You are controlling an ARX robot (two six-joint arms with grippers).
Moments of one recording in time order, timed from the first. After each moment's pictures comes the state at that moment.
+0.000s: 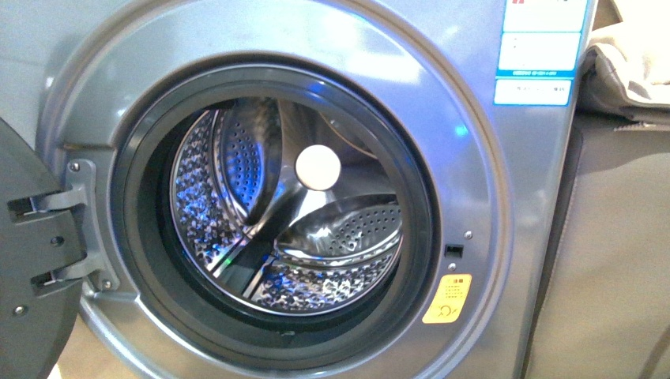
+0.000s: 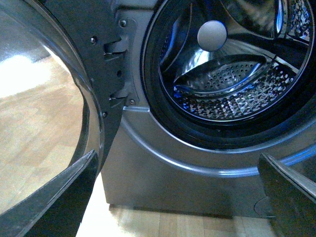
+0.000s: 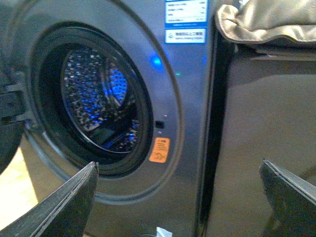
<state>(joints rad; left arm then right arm) 0.00 0.00 0.01 0.00 0.00 0.00 -0.25 0.10 0.01 0.25 -0.58 0.07</state>
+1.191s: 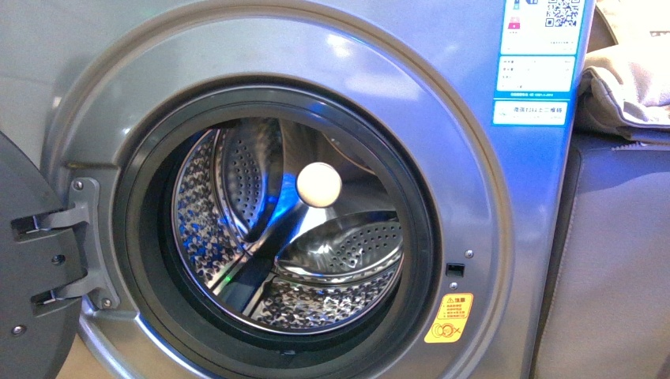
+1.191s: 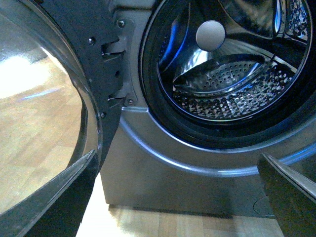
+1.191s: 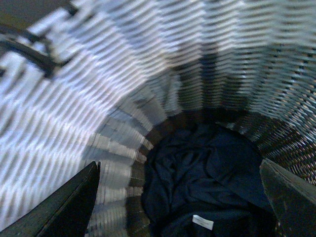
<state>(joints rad) 0.00 0.00 0.01 0.00 0.00 0.00 -0.89 1.69 0.86 0.00 -0.60 -0.18</state>
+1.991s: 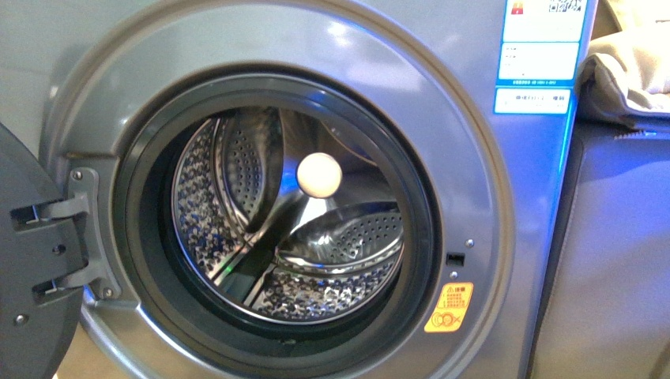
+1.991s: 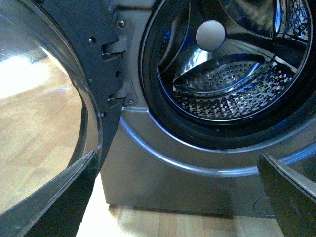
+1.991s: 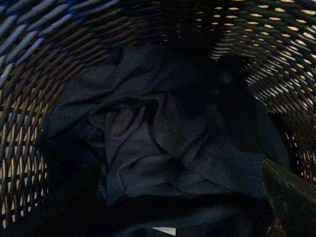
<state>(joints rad) 0.00 0.00 0.01 0.00 0.00 0.00 -0.84 2.37 1.04 0.25 -0.37 -0.18</state>
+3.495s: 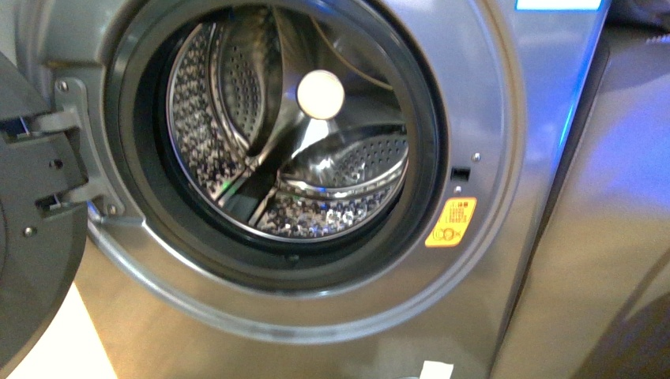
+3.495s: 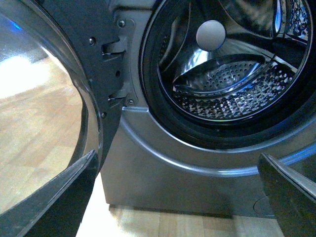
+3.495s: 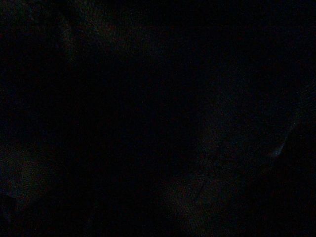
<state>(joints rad) 0.00 0.00 0.01 0.00 0.00 0.00 -0.82 2.87 1.27 0.36 -0.32 -0.09</state>
